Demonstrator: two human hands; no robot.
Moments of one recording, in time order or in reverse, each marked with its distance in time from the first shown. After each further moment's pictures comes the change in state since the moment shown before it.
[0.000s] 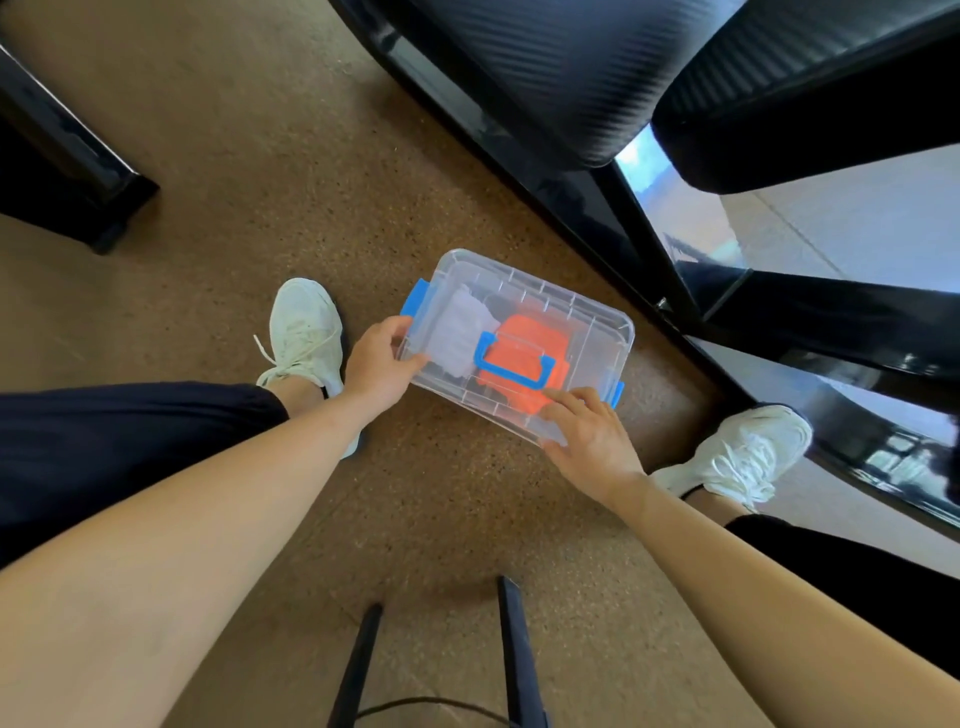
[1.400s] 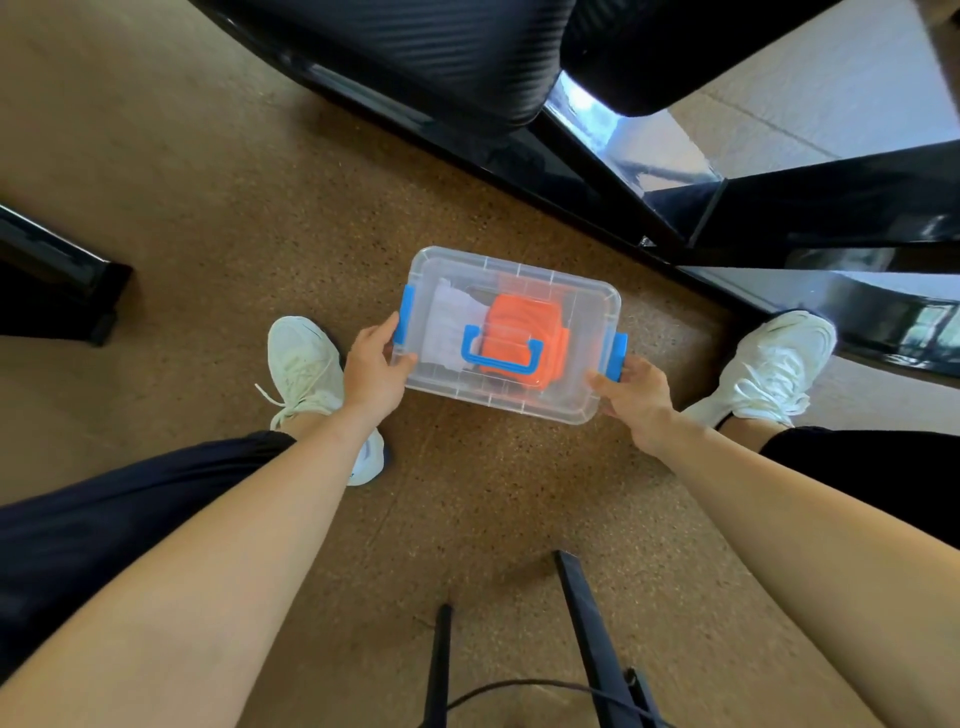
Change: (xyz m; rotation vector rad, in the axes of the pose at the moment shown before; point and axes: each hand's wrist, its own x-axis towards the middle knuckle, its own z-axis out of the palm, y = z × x) left_hand 0.008 0.008 -0.005 0.083 -0.030 0.041; right_hand 0.005 0.027 0.017 1.197 0.195 1.111
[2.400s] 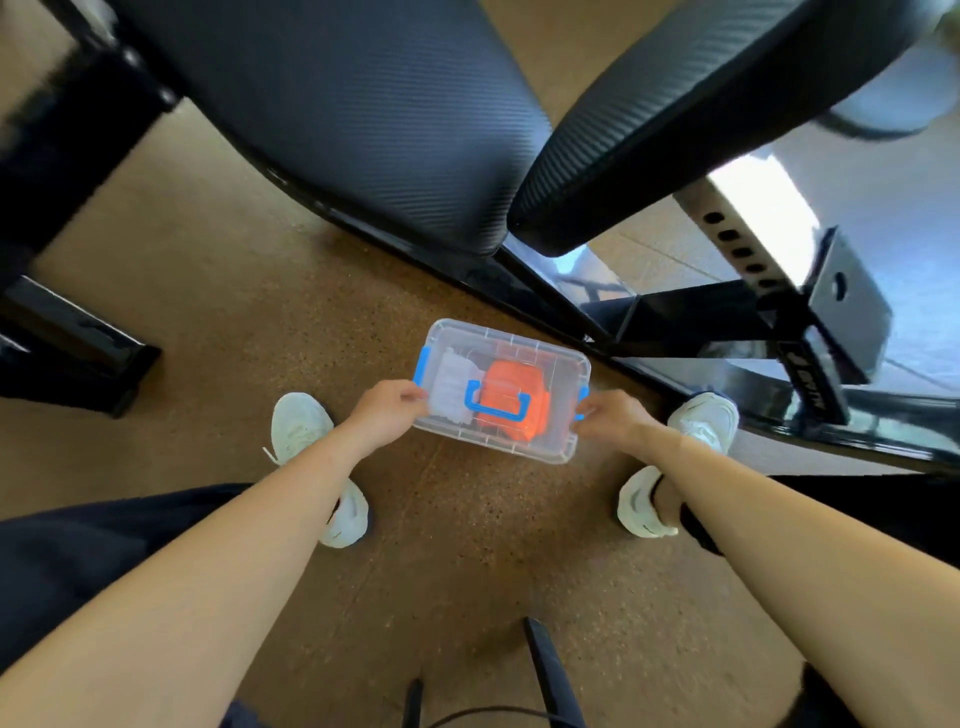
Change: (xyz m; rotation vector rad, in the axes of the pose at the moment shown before) left_hand -0.053 0.098 -0.054 0.085 -0.255 0.020; right_hand -0.075 -0.090 -0.060 -0.759 -0.081 -0.277
